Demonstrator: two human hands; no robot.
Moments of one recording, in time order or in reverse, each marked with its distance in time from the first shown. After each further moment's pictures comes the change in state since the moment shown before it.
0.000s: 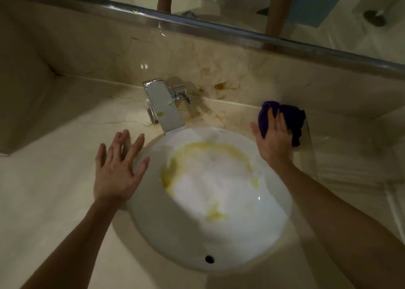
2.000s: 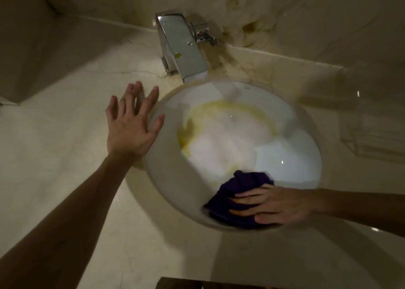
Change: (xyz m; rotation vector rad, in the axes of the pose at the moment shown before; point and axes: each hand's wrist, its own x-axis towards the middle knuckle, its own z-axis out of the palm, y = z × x) left_hand 0.000 -0.003 0.000 -0.004 -0.001 0.036; right_hand -0.177 -0.005 -0.027 0.129 -1.219 -1.205
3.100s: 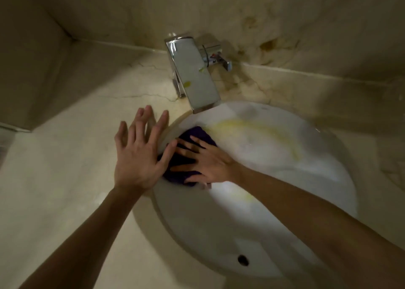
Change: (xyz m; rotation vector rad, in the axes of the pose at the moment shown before) left_hand -0.001 0.007 -0.004 0.019 -0.021 -0.009; right_hand 0.218 0.068 -0.090 -0.532 0.778 -0.137
